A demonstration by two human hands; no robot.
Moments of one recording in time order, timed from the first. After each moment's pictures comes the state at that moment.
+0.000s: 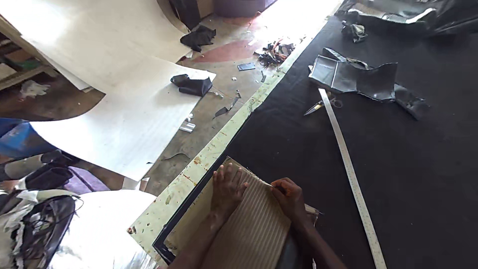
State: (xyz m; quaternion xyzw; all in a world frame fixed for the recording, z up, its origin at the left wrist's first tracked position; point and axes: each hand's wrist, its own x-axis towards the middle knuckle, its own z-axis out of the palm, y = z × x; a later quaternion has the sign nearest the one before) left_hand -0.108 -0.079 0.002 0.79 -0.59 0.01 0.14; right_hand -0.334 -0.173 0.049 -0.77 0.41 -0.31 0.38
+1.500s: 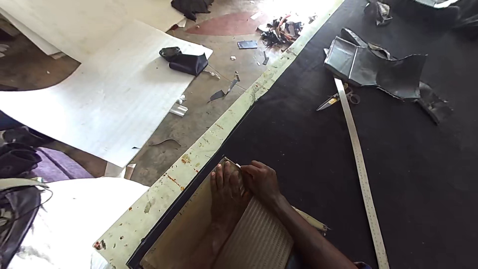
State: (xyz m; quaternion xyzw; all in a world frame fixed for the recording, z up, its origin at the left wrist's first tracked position) left_hand -0.130 -0.100 0.002 0.84 -0.52 0.01 0.15; right_hand -0.225 -0.216 0.035 -0.90 0.29 -0.24 0.22
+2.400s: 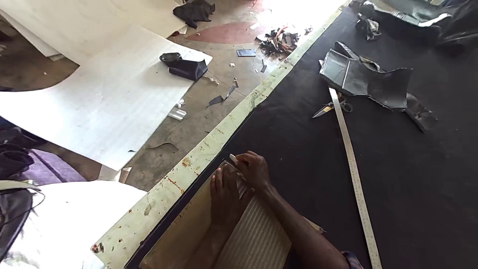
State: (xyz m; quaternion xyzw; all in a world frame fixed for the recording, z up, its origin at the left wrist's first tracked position) left_hand -0.129 -0.103 0.002 0.84 -0.50 0.01 0.20; right_hand -0.185 -0.243 0.039 -0.85 0.34 -0.25 0.33
